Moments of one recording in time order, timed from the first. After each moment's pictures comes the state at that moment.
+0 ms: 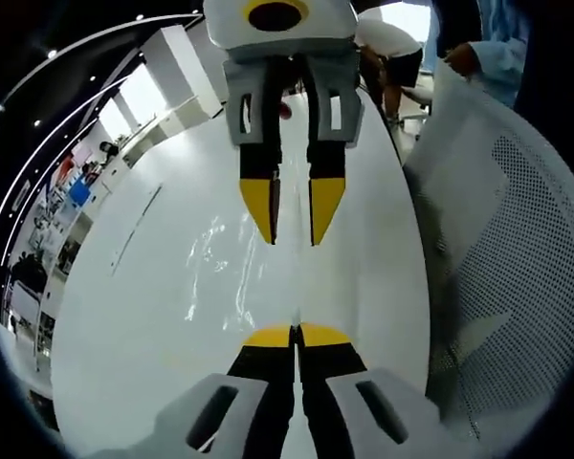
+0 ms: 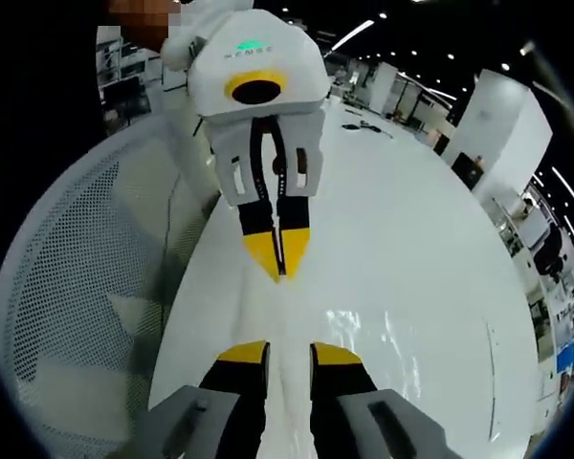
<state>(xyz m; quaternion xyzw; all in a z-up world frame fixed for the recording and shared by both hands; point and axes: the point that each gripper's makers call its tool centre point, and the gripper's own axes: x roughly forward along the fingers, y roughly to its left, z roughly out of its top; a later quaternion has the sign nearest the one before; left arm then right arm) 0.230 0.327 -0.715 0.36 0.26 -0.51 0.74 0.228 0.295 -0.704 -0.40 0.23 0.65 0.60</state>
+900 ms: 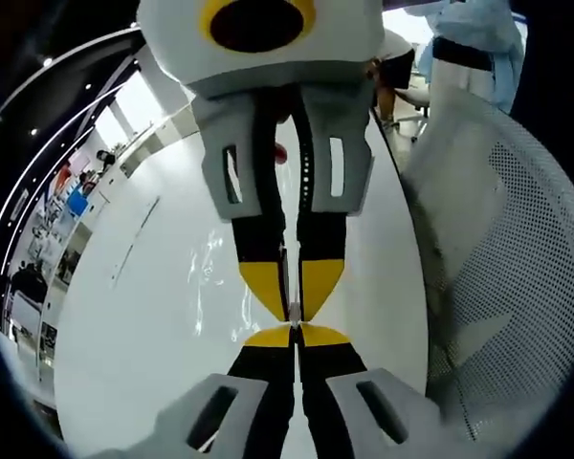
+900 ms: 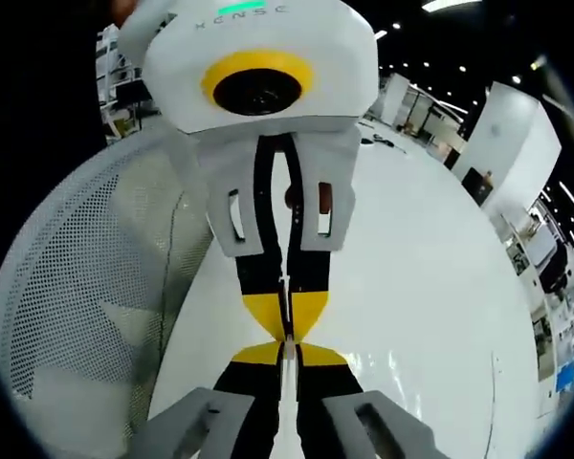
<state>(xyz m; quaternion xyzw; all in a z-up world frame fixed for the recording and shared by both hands) 0.229 0.315 -0.705 0.36 0.25 -0.52 0.74 0.219 0.327 -0.703 -0.40 0.20 0.67 0.59</state>
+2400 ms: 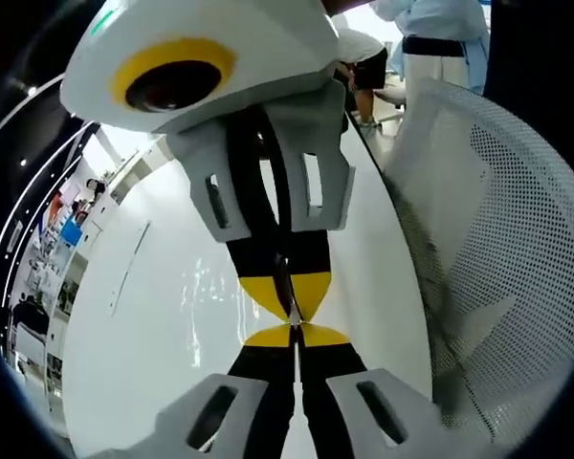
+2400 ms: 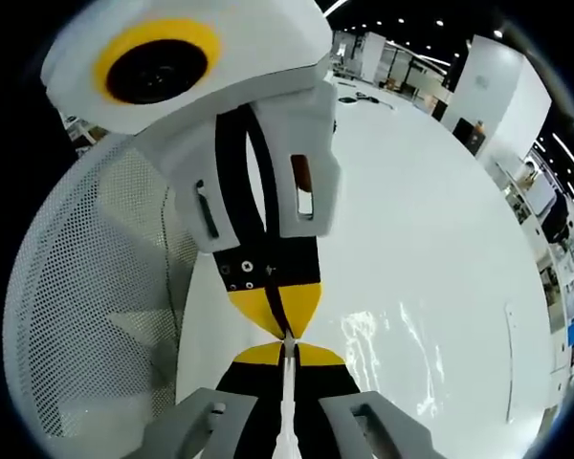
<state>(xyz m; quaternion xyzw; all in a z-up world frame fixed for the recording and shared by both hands) 0.219 0.308 -0.705 0.37 0.20 -0.55 0.72 0.218 0.317 -0.718 -0.39 0.31 0.63 0.60</state>
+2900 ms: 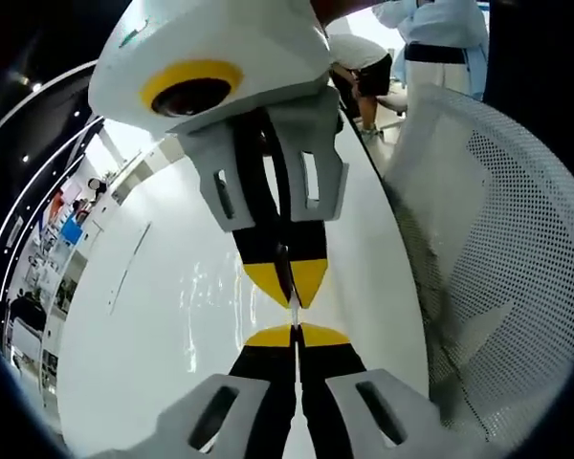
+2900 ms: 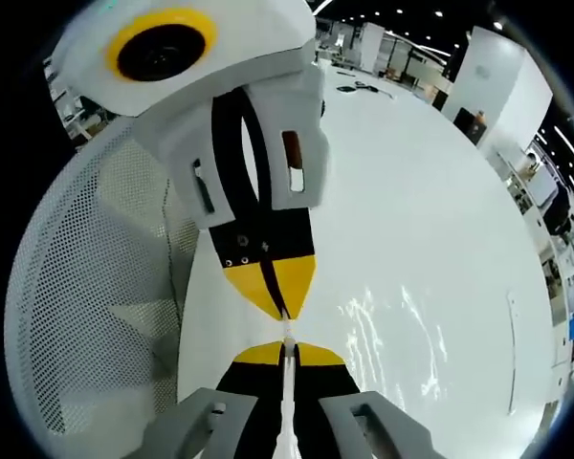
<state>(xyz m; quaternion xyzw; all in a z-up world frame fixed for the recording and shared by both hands) 0.218 0.308 -0.704 0.36 0.20 -0.55 0.72 0.216 0.305 -0.722 -0.40 0.33 0.62 0.59</state>
